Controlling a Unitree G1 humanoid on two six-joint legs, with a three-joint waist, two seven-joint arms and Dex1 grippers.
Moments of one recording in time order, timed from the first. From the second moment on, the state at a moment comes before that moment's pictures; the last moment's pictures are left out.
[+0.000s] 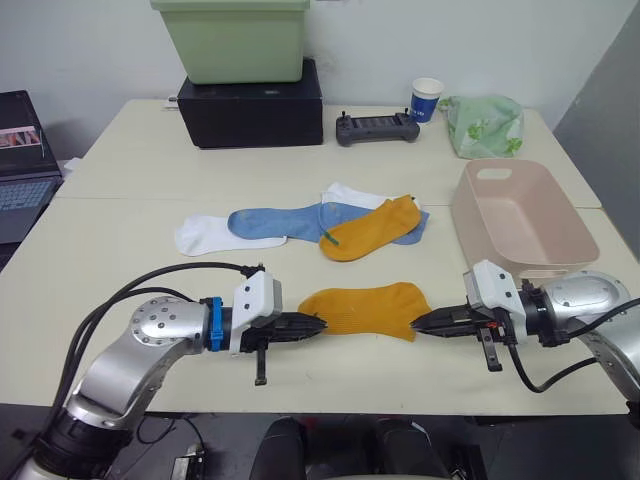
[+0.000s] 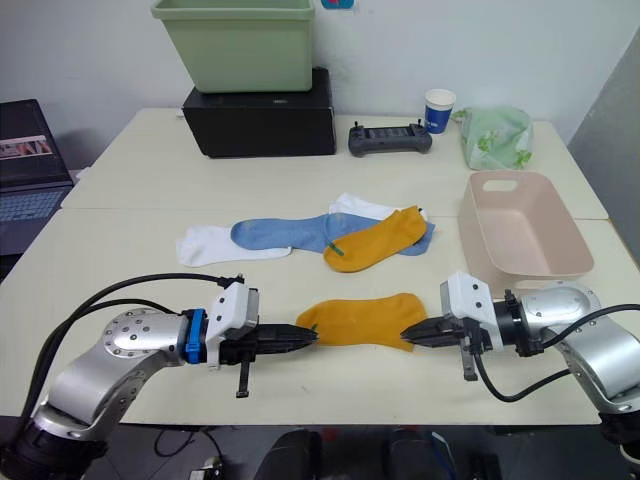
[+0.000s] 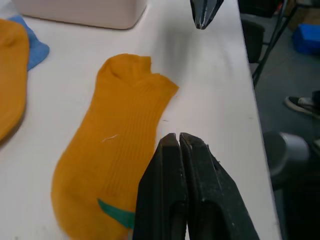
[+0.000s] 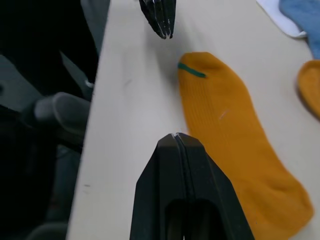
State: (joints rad) left arm -0.14 0.82 -0.10 -0.47 -0.55 0.48 -1.09; right arm -0.25 -0.94 0.09 -0.50 0.59 0.57 1.18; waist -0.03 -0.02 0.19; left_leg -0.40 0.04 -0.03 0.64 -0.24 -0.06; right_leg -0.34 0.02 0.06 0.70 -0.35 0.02
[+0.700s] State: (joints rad) left arm -0.14 0.69 -0.23 -0.06 -0.07 -0.20 -1.05; right arm -0.13 -0.81 0.23 -0.30 0.13 0.11 1.08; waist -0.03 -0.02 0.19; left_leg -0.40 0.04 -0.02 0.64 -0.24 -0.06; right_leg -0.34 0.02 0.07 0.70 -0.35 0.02
